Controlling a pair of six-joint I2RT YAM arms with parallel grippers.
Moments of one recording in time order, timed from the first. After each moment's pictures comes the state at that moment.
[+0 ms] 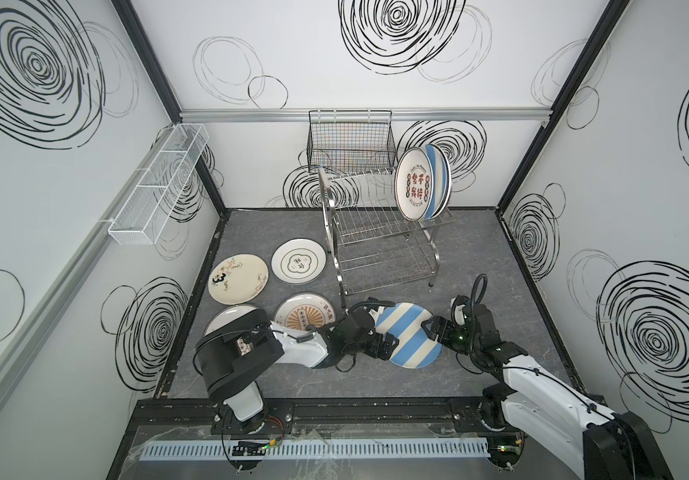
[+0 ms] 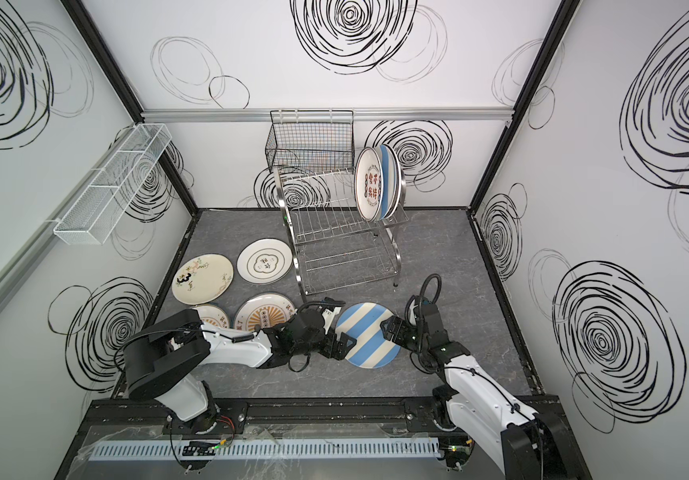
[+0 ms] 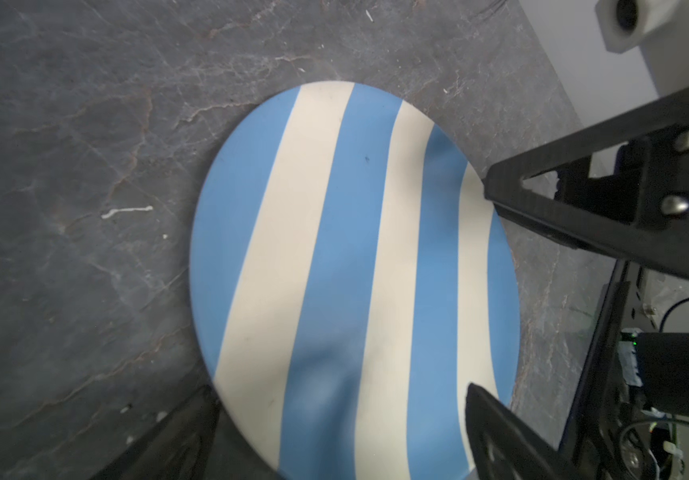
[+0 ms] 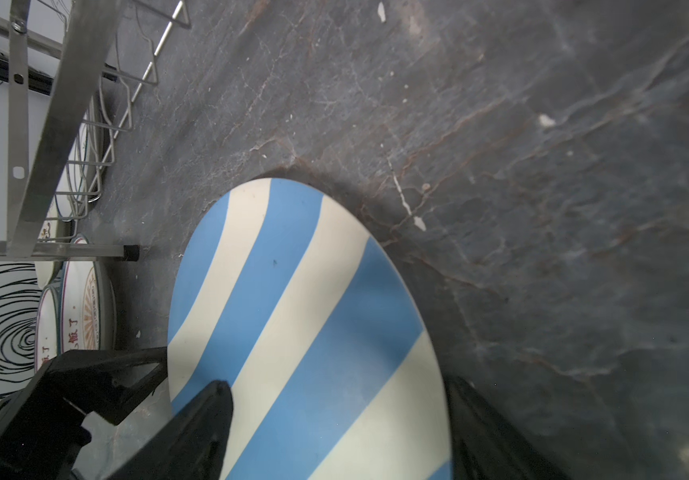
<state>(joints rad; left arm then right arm) -0.99 1.66 0.60 0.38 0.10 -0.63 0.30 0.89 0.20 -0.12 -0.29 0.74</state>
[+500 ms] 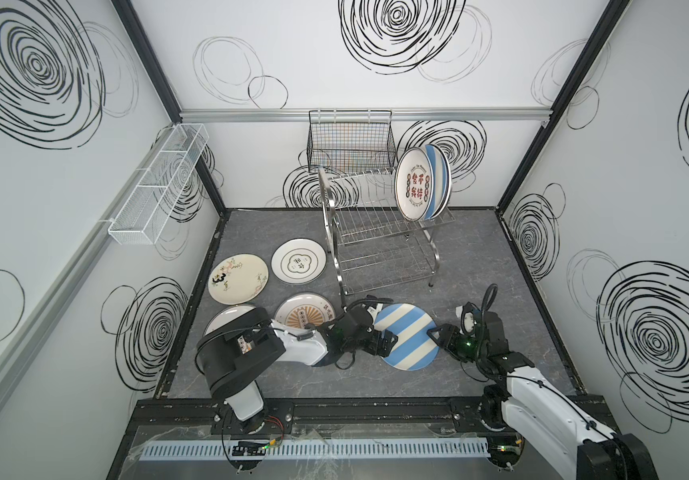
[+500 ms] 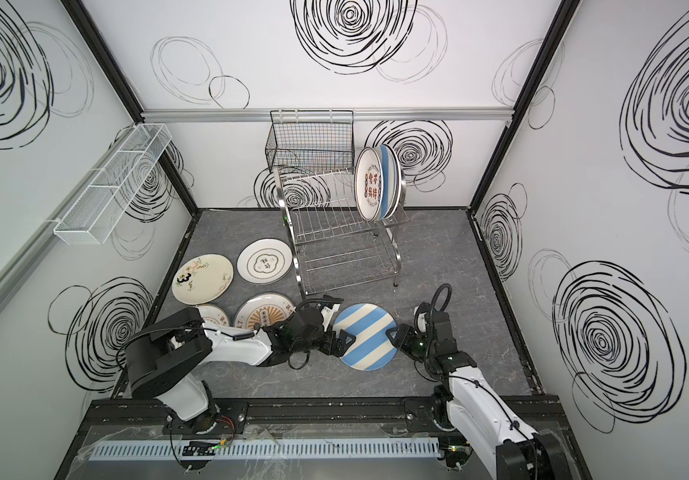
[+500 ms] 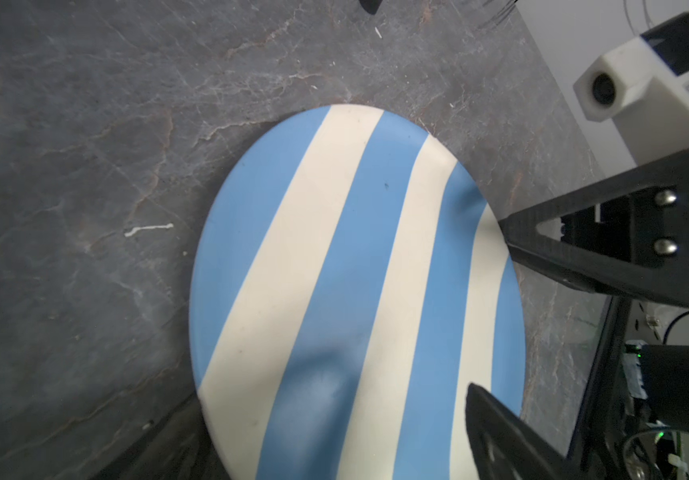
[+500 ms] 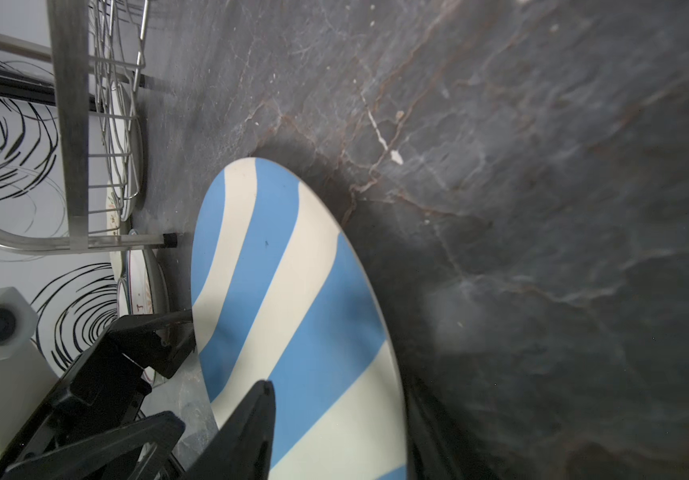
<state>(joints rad) -0.97 1.67 0.60 0.40 0.10 -0.63 0.17 0.76 0.11 -0.13 -0.50 0.82</state>
